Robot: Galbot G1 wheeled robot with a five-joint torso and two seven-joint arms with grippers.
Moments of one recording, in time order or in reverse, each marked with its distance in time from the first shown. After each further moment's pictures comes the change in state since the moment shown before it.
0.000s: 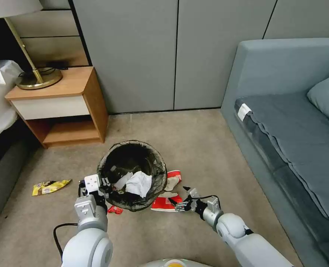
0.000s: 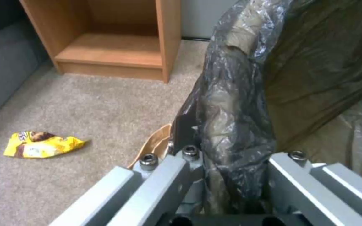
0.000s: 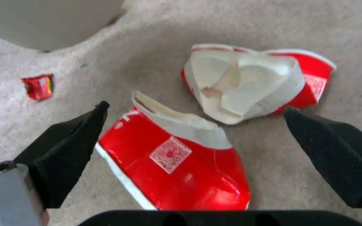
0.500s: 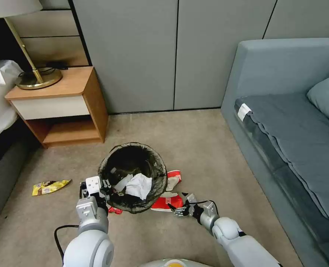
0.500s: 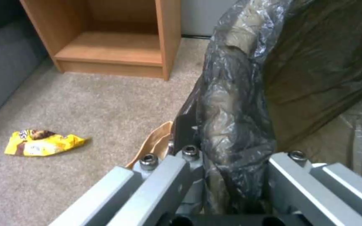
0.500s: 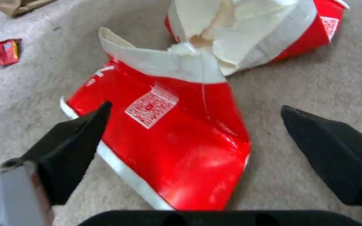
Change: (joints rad) left arm 0.007 -0.001 0.001 0.002 0.006 -0.002 0.001; right arm 0.023 0.073 0.027 -0.169 -0.075 0.064 -0.008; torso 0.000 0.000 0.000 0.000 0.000
